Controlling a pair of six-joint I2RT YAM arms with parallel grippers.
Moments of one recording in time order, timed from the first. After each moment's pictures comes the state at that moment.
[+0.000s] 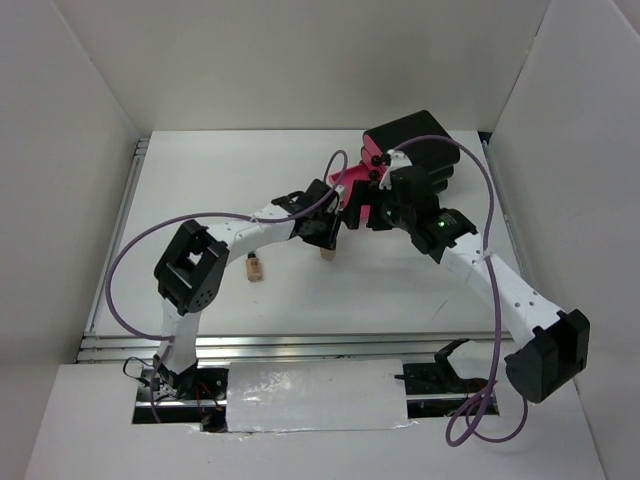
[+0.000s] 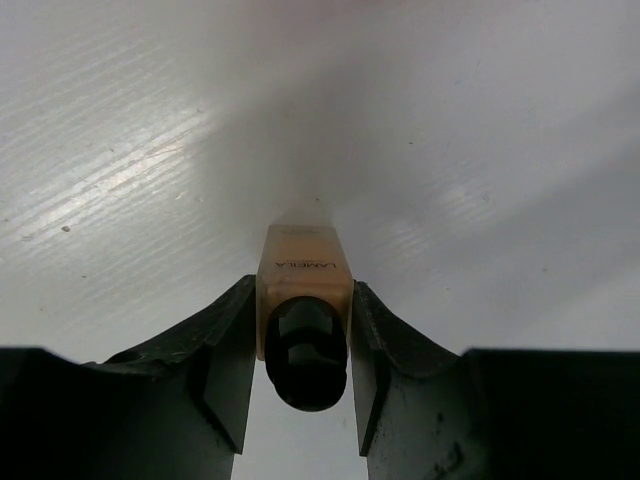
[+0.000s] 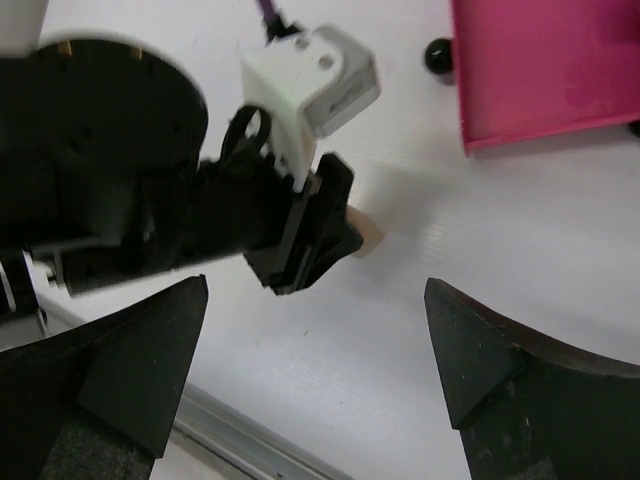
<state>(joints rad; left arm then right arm) -0.70 2.00 1.50 -0.45 -0.01 -0.33 0.50 1.23 1.15 -0.46 0.00 0.44</state>
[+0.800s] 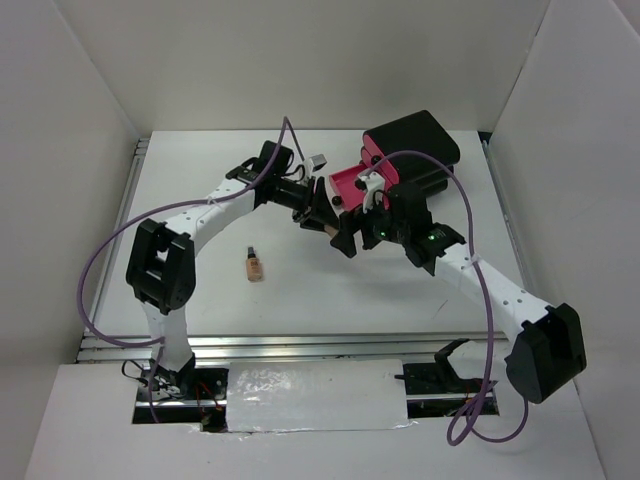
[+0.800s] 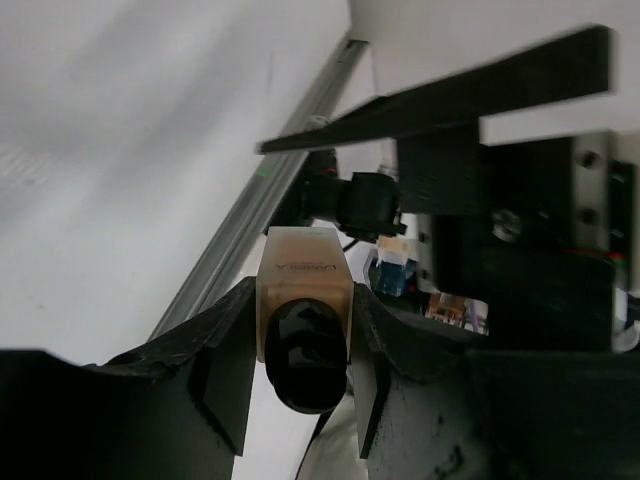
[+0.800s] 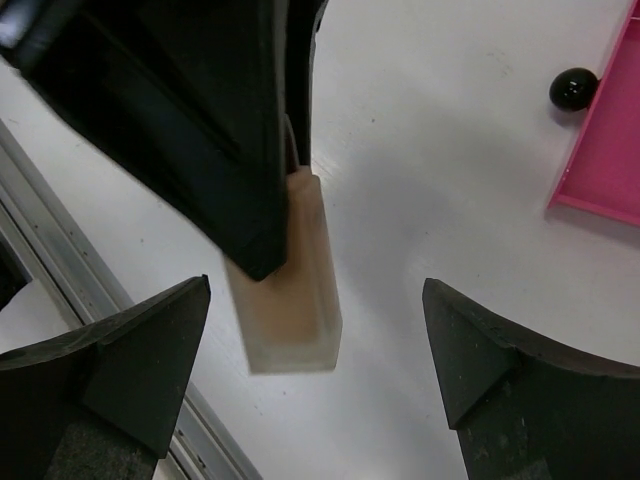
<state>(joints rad) -0.46 1.90 1.58 -0.52 0.98 -0.64 0.50 1.21 0.92 -0.20 -0.36 0.08</state>
